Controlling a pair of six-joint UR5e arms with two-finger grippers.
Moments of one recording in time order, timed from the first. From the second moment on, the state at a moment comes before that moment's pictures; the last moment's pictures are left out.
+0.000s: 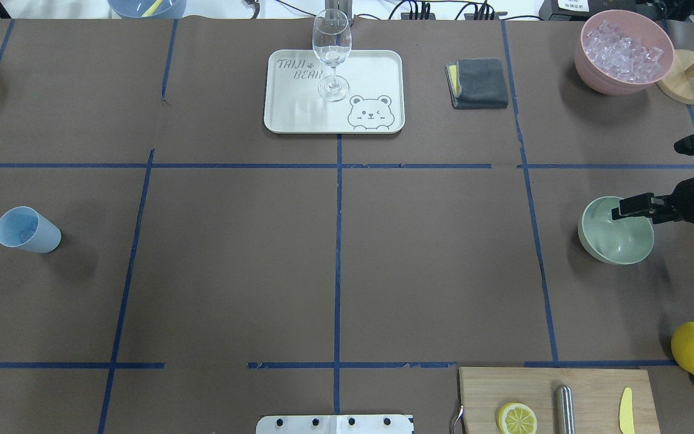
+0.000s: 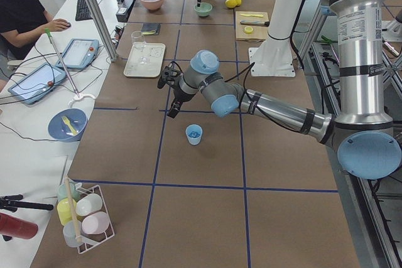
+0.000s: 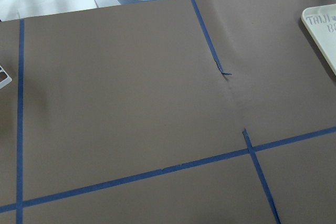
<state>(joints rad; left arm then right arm) -1.23 -1.43 -2.01 -2.19 -2.13 -0.62 0.98 -1.68 1.61 -0.71 2.20 0.97</state>
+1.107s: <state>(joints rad) -1.20 -1.42 -2.01 -2.20 -2.12 -0.64 0.95 -1.72 1.65 -0.69 2.21 0.97</state>
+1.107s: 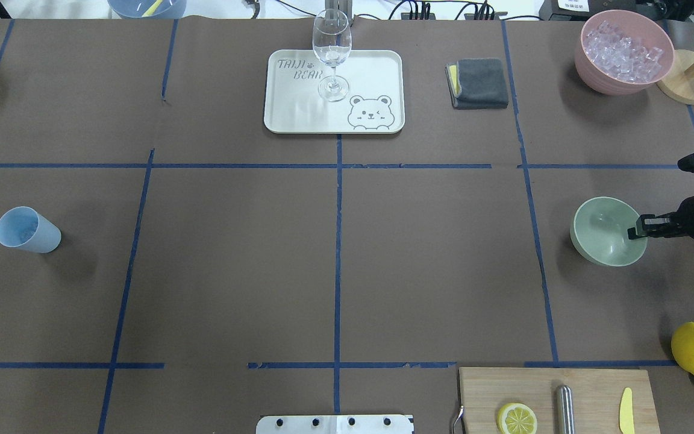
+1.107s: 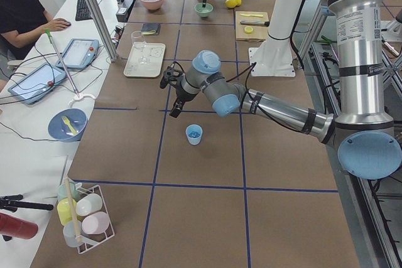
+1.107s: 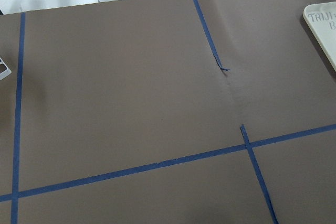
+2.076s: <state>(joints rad) -0.77 -1.10 -2.02 -2.64 -1.66 -1.06 0.88 -1.40 1.84 -0.95 2.28 1.38</state>
